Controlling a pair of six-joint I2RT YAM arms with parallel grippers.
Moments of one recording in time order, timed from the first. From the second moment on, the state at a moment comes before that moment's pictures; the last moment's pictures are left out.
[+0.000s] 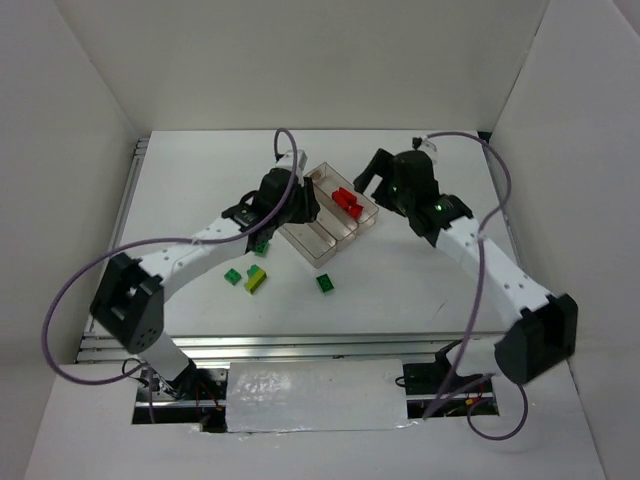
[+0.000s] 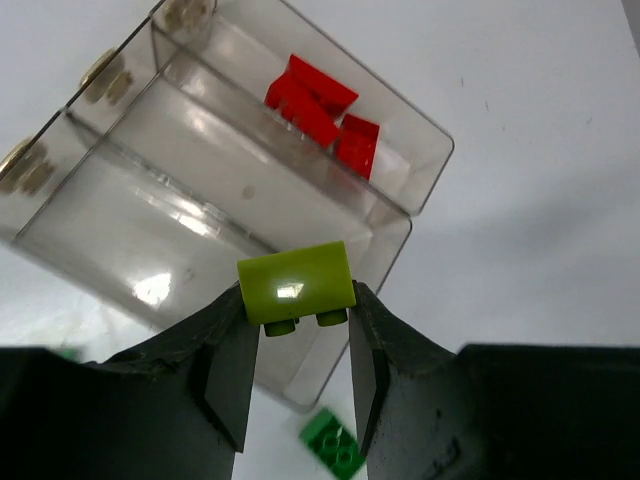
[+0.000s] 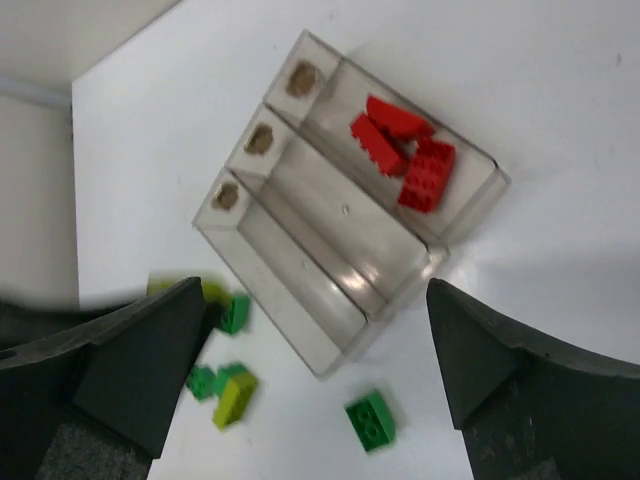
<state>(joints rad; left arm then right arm) -0.64 1.57 1.20 -0.13 -0.15 -0.47 0.43 1.38 1.25 -0.39 0.20 0.77</state>
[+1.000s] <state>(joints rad) -0.54 1.49 1.30 -0.25 -0.22 -0.51 0.80 1.28 0.87 -0.34 0.09 0.55</state>
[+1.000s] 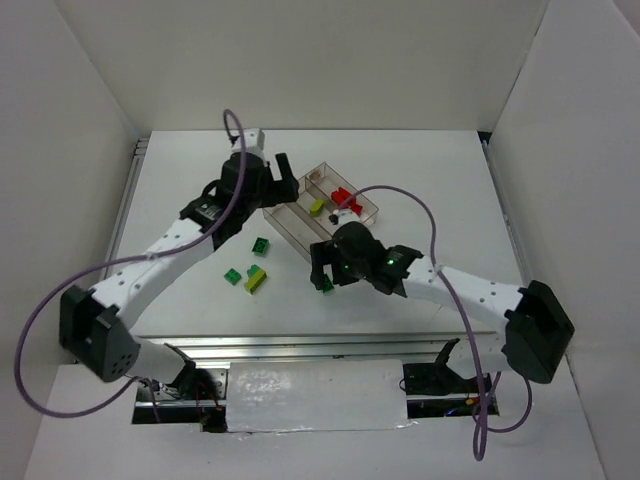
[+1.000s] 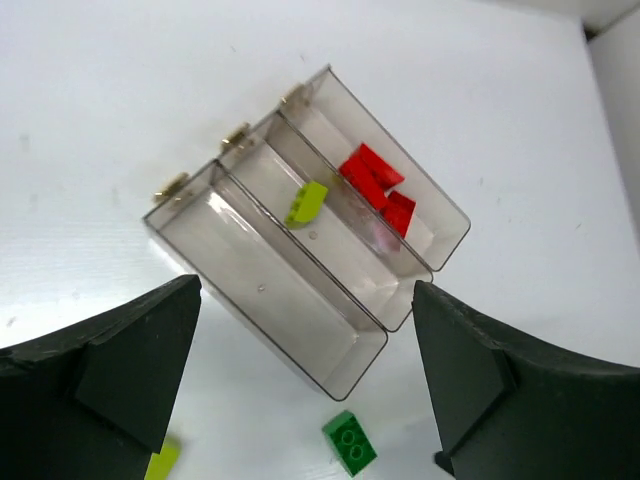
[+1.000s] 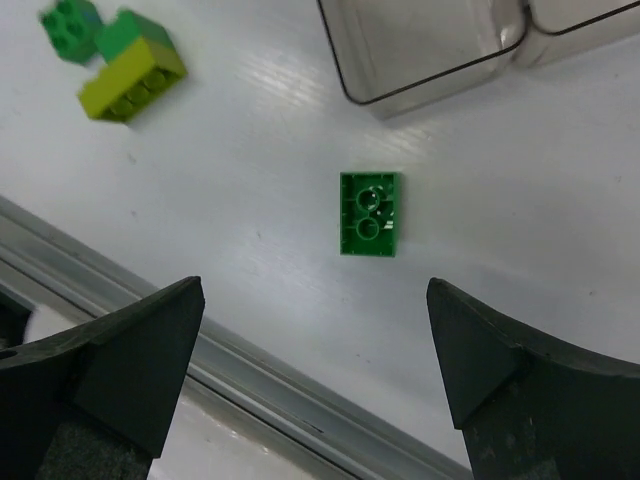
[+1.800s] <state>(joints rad) -0.54 0.65 0.94 -0.82 -0.31 -0.52 0.95 1.74 1.04 -0.35 0.28 0.47</state>
